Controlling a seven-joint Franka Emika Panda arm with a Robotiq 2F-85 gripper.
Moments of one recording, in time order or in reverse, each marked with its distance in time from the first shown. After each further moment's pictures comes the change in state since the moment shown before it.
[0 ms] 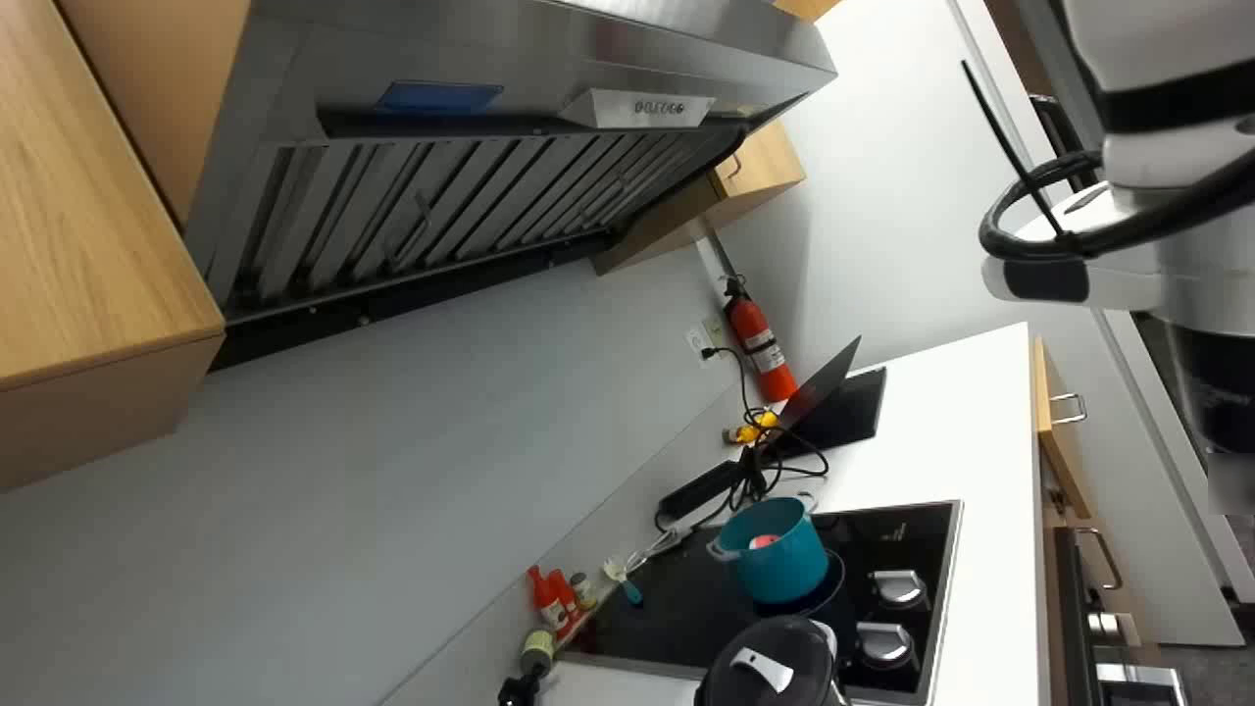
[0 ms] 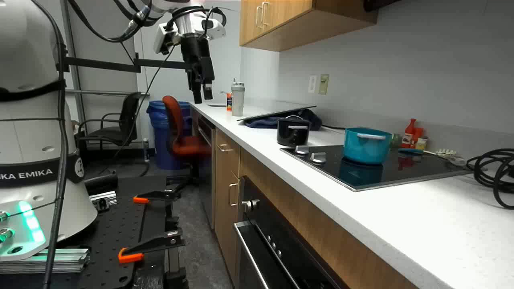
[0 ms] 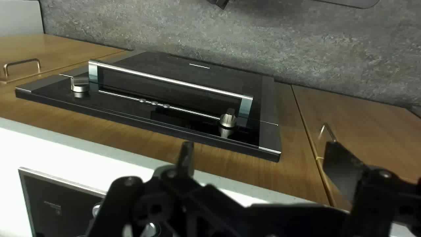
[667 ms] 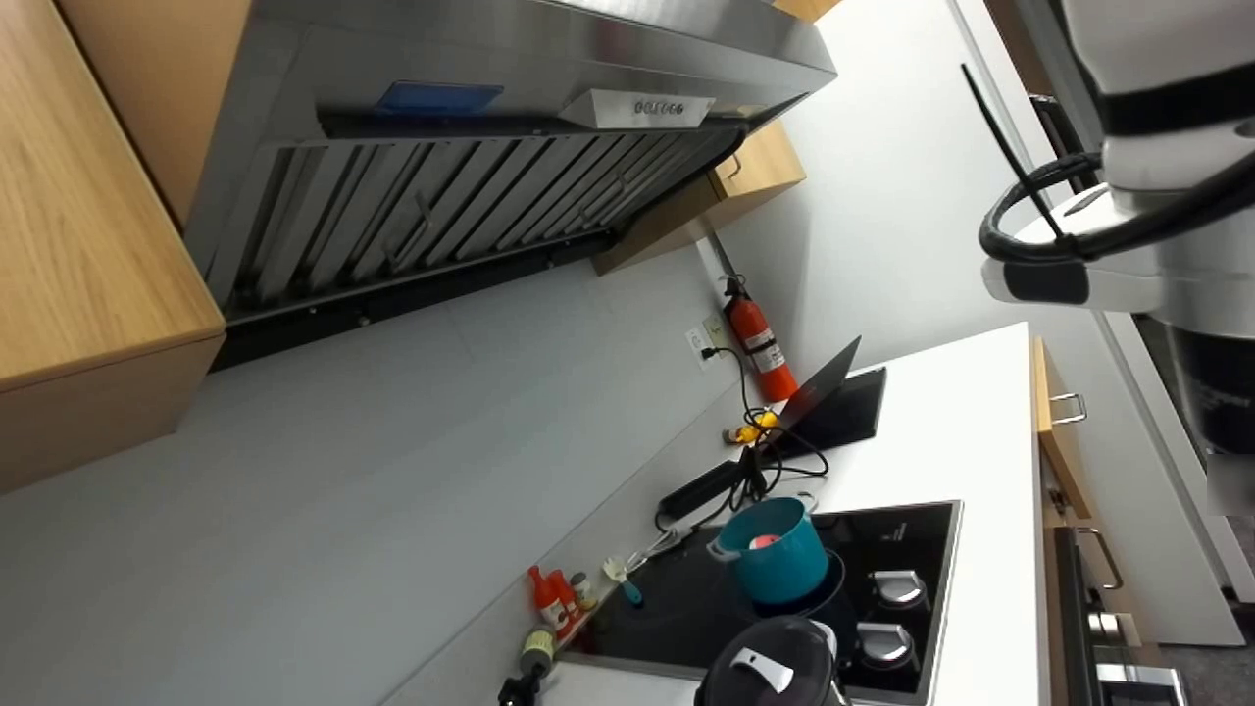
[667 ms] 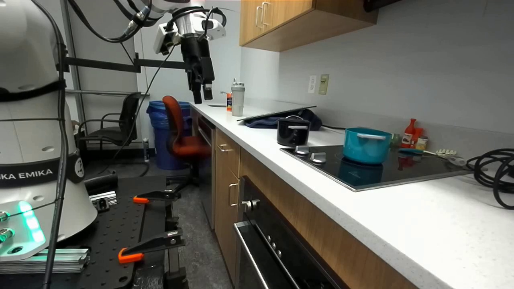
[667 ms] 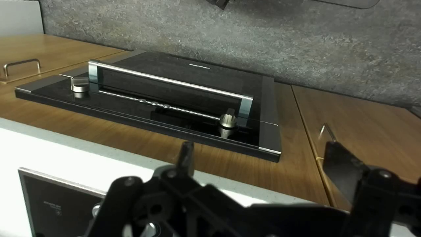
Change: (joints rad) arm 0.000 0.001 0.000 0.000 0.000 0.000 0.000
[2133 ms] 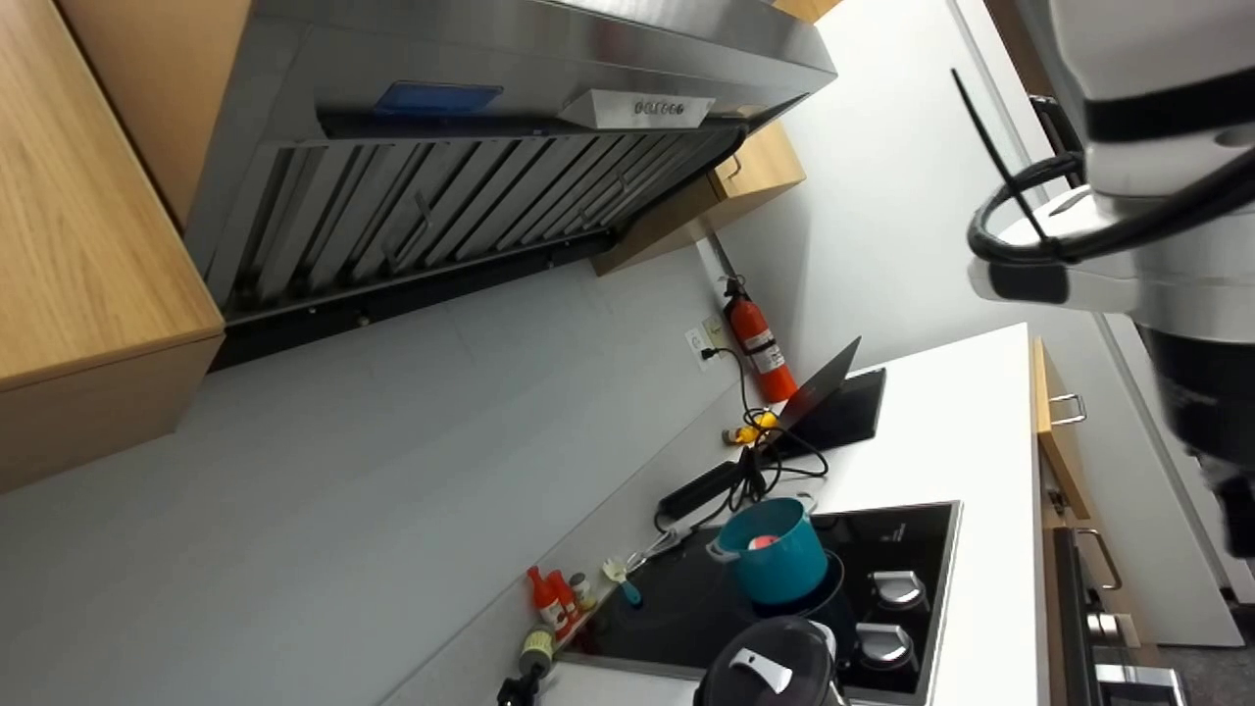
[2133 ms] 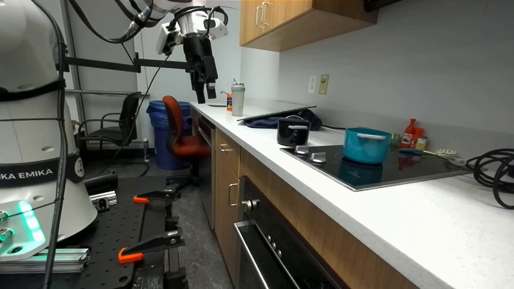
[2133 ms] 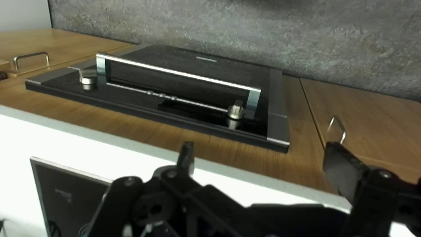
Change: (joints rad) arm -0.012 0.022 -0.003 0.016 -0.053 0.021 0.029
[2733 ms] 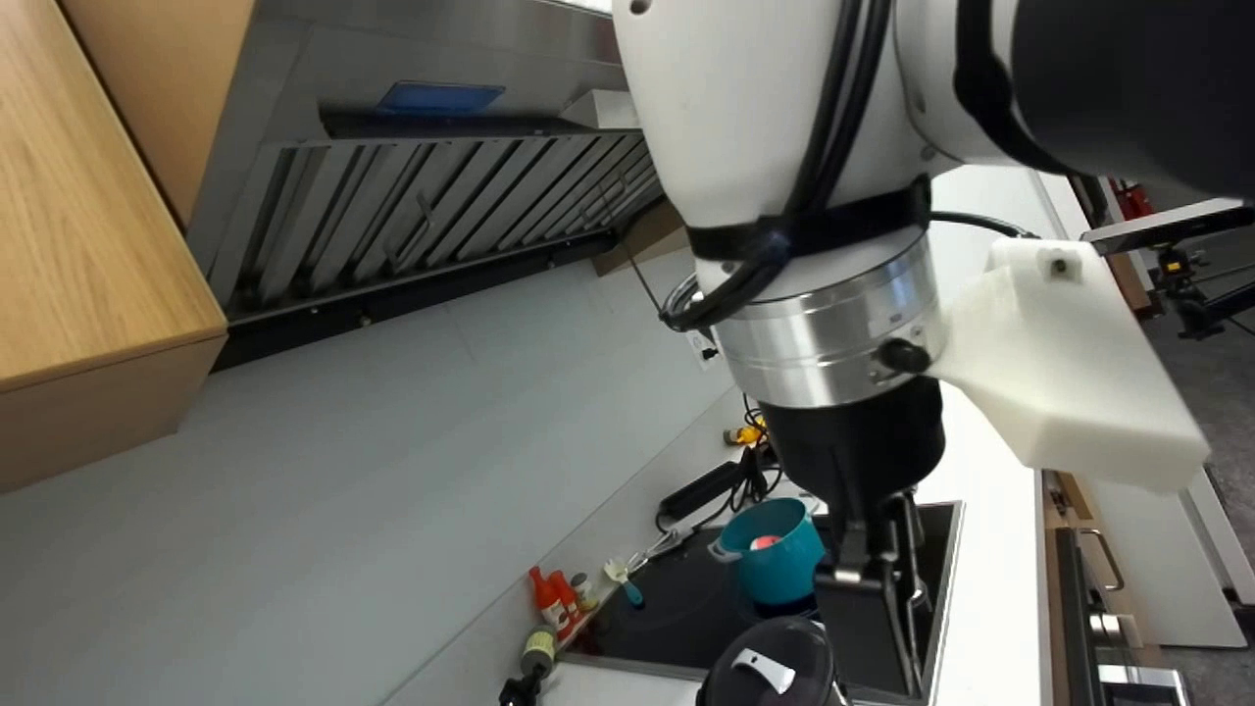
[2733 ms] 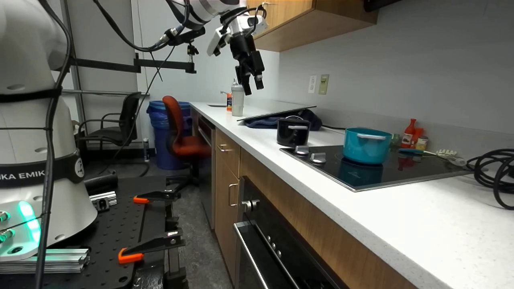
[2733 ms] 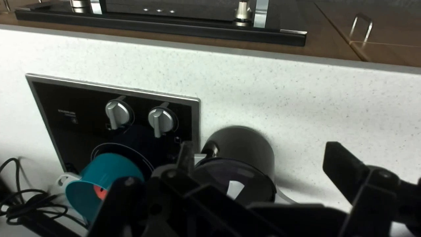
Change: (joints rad) arm -0.130 0.387 0.002 0.372 -0.276 0.073 0.206
